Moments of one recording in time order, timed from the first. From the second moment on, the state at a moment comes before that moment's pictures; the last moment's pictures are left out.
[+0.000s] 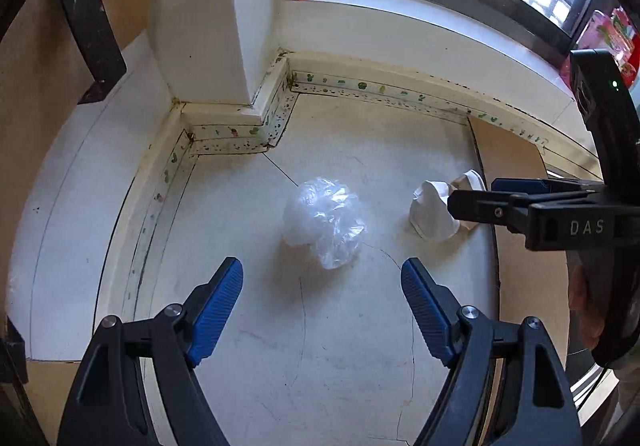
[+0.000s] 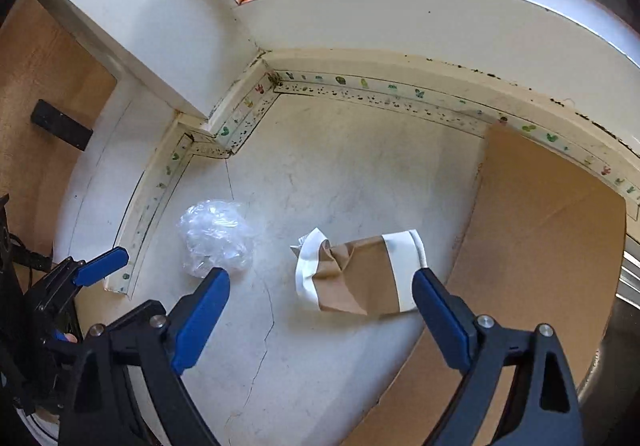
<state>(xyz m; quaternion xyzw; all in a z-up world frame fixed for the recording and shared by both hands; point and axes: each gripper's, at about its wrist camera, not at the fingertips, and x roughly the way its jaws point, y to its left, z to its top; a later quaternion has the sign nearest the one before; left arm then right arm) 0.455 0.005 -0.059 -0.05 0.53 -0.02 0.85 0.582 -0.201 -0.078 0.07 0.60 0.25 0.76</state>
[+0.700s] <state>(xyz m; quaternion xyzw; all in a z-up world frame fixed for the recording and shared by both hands) 0.487 0.013 -0.077 -0.09 0.52 -0.01 0.85 0.590 -0.194 -0.097 0.02 0.59 0.28 0.75</state>
